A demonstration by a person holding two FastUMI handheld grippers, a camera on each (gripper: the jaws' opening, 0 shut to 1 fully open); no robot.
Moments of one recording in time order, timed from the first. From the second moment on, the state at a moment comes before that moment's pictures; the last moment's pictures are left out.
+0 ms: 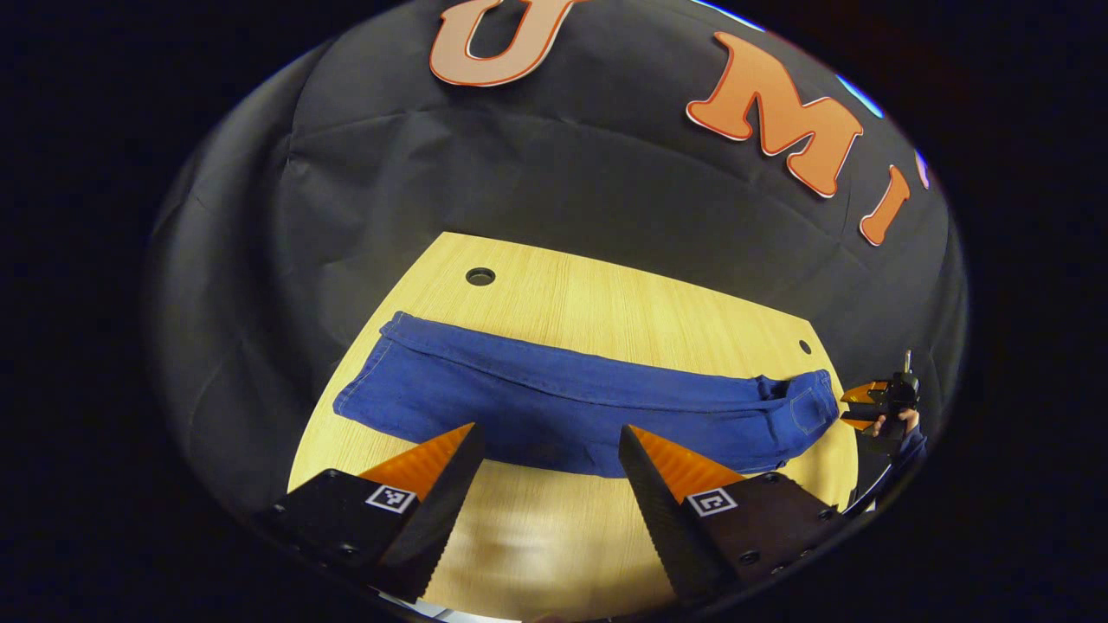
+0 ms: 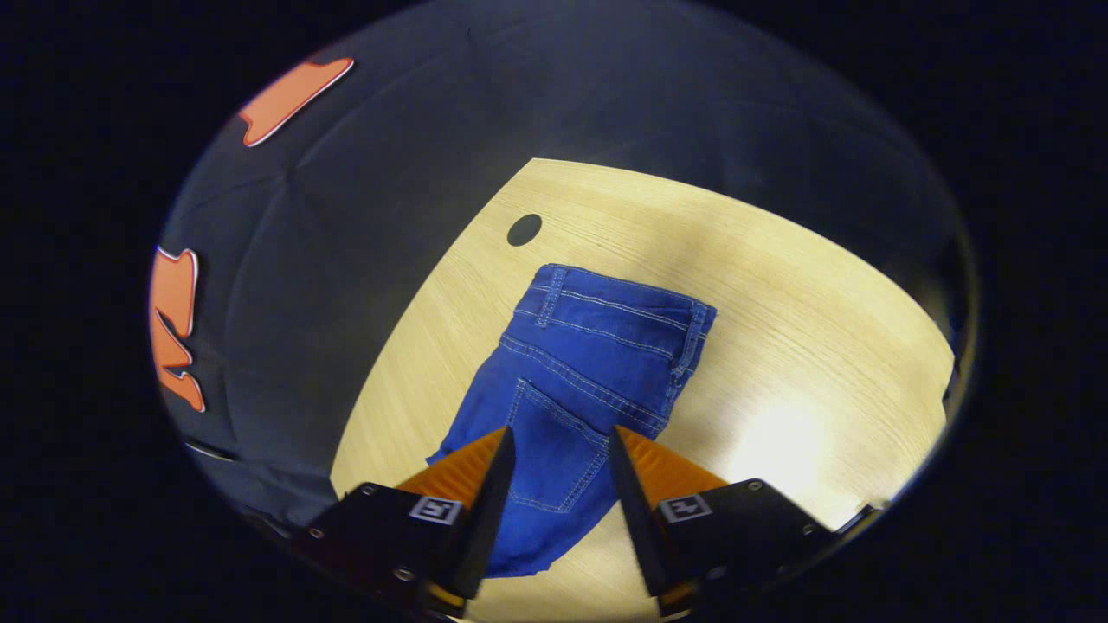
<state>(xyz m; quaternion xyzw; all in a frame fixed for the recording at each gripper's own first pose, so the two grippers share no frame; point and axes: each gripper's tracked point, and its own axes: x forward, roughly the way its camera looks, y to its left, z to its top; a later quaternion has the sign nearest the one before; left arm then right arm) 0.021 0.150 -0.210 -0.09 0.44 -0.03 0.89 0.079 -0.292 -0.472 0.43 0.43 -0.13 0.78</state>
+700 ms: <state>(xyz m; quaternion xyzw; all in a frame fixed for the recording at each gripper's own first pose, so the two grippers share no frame) 0.015 0.144 -0.213 -0.05 0.46 -0.01 0.88 0.105 -0.368 -0.543 0.43 0.51 -0.21 0.72</state>
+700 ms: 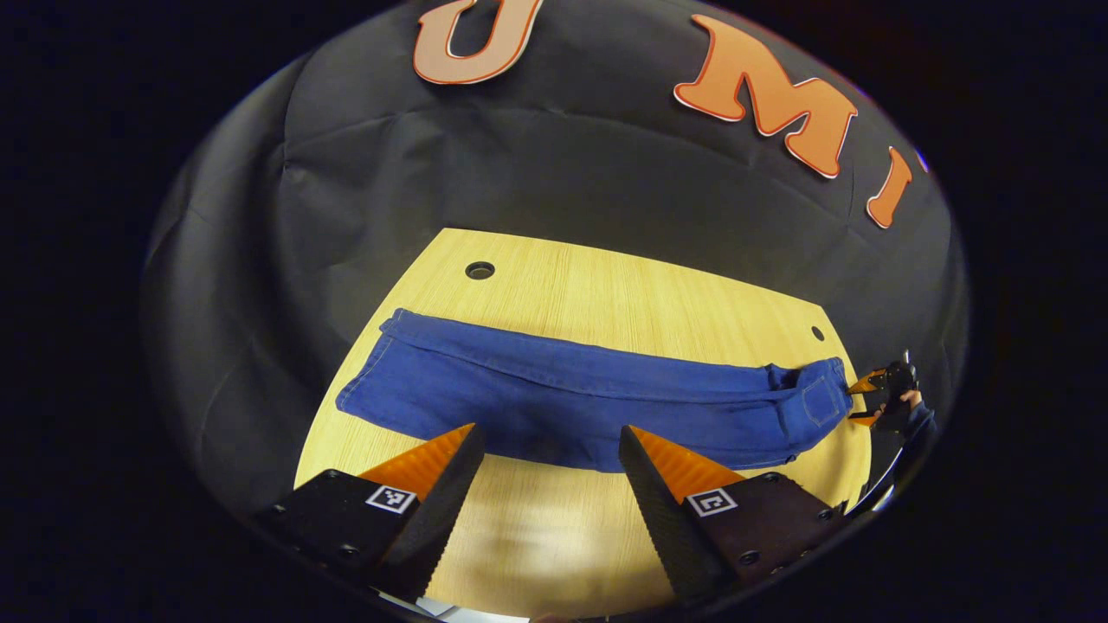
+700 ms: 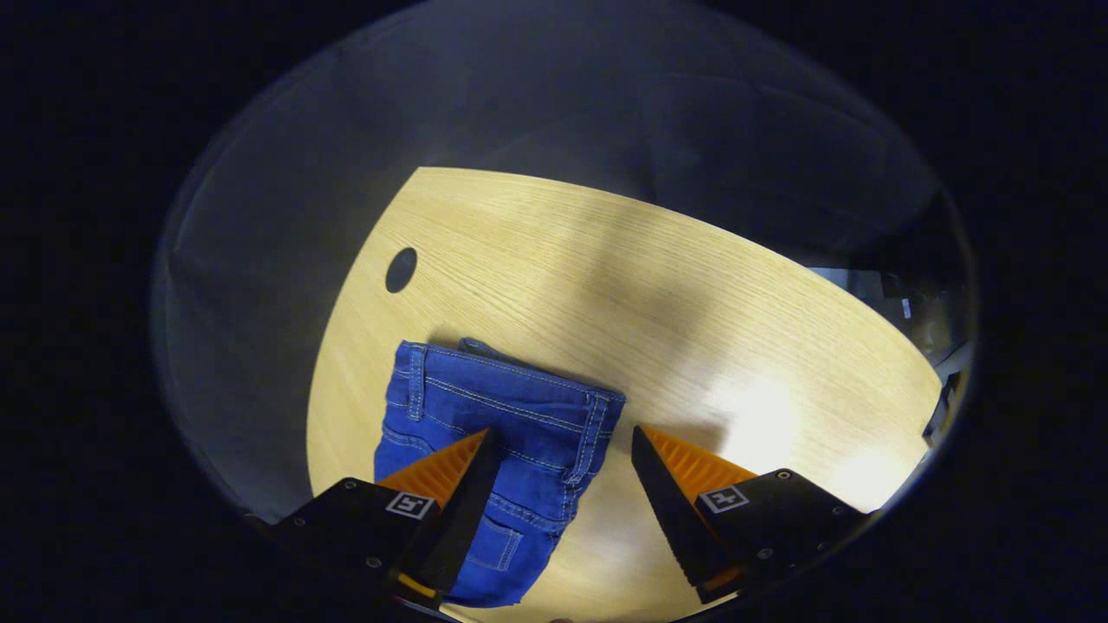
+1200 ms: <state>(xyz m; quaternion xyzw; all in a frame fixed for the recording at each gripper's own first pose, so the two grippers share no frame) 0.008 0.145 -0.216 -0.08 0.47 0.01 0.88 0.120 -0.348 -0.555 0.36 0.54 -0.17 0.74</state>
